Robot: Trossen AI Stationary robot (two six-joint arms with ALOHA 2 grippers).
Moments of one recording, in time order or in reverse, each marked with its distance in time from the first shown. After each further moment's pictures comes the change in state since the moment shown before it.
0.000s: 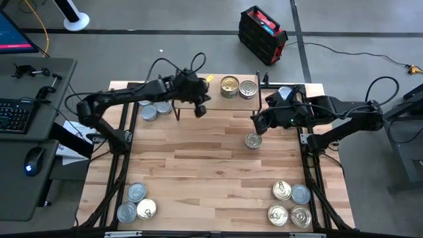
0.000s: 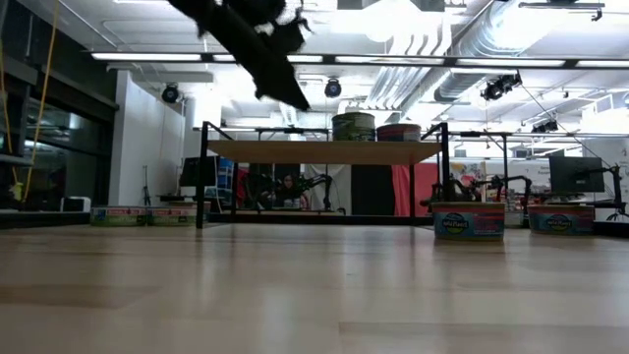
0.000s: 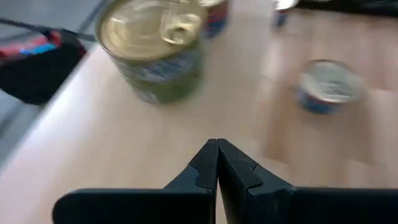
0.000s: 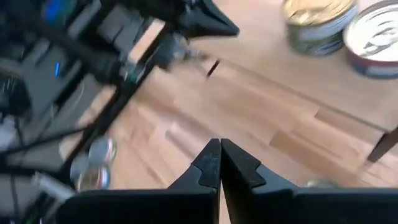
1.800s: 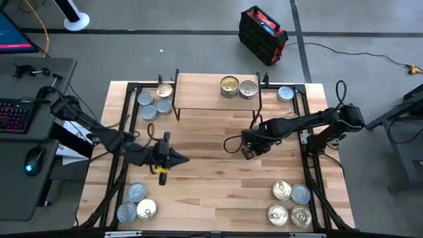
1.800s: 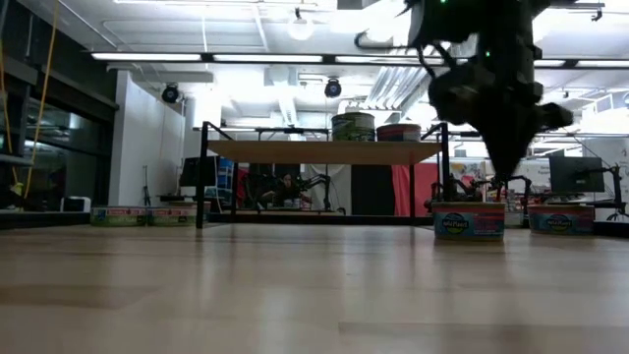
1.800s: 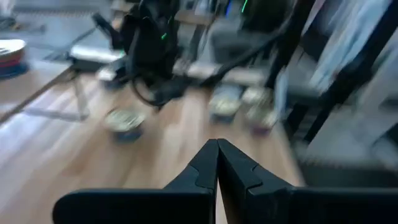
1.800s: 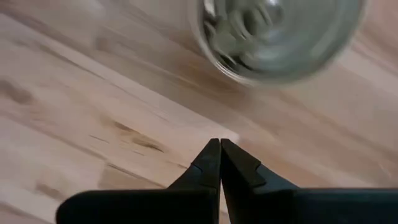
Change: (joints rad) left arm -0.931 -0.458 -0.482 0.429 -0.564 -0.447; right arm -0.074 0.289 -0.449 0.033 -0.458 0.173
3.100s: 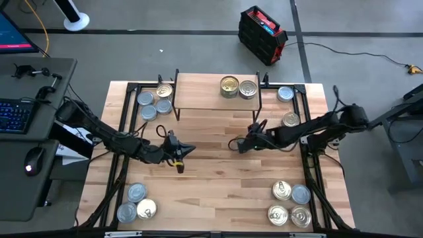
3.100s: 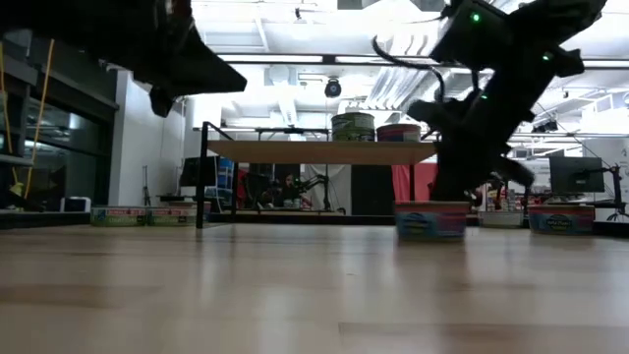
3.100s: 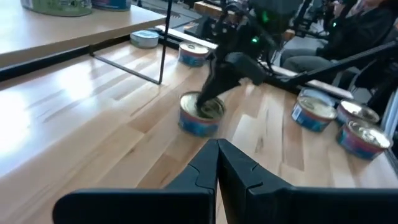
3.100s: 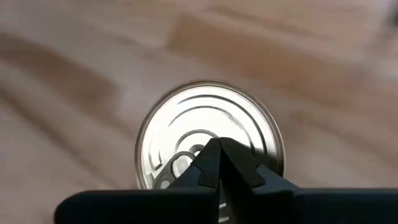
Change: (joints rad) left arm 0.132 0.190 -0.331 0.467 -0.162 -0.129; right arm 0.033 -0.032 -0.343 0.717 0.388 0.030
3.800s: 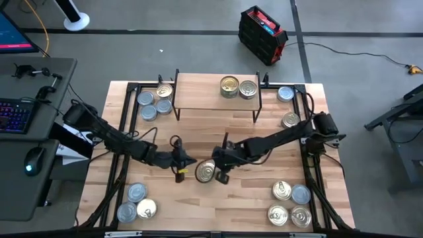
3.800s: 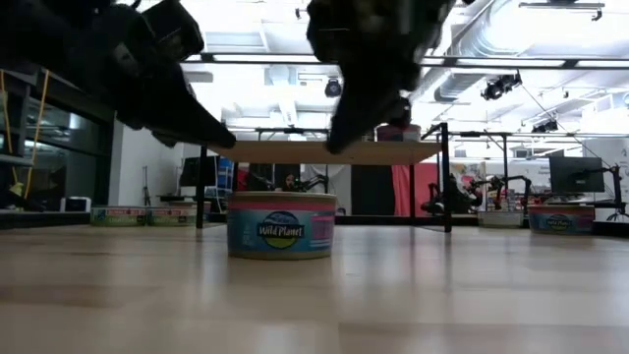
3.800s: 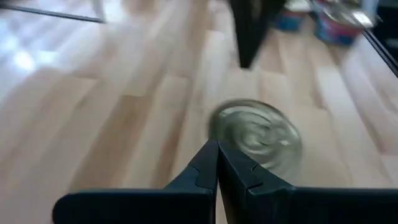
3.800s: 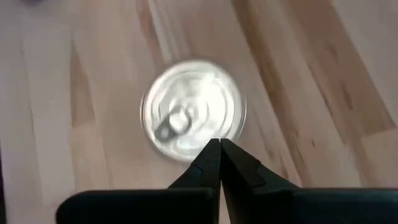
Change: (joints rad) left arm 0.000 0.164 0.022 -0.064 0.272 0.130; right arm 0.159 0.387 0.680 -0.297 -0.245 -0.623
